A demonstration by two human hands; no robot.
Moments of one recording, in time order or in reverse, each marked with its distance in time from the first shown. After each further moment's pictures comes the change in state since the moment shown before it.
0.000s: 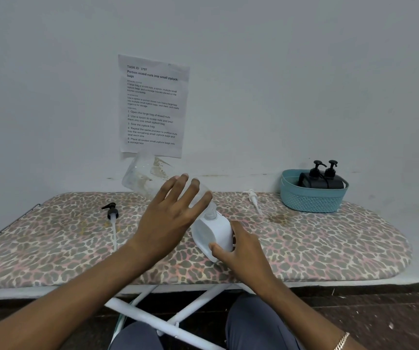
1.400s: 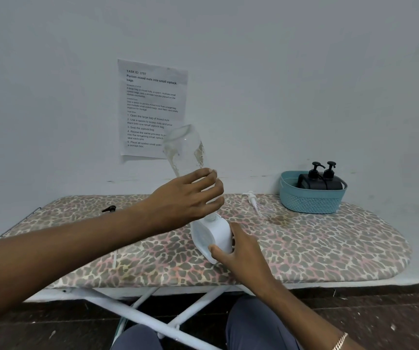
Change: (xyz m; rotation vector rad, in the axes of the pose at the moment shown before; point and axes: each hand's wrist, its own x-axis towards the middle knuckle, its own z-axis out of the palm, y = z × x) left_hand 0.048 -0.027 -0.023 0.111 0.076 0.554; right_hand 0.002 0.005 0.003 -0.001 0.023 -0.013
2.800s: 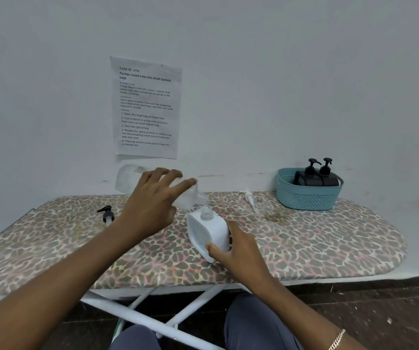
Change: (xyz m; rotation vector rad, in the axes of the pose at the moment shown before) left_hand -0.037 0.016 0.045 -0.452 -0.074 -0.686; right_hand -0.002 -0.006 -0.006 -0.004 -0.037 0.033
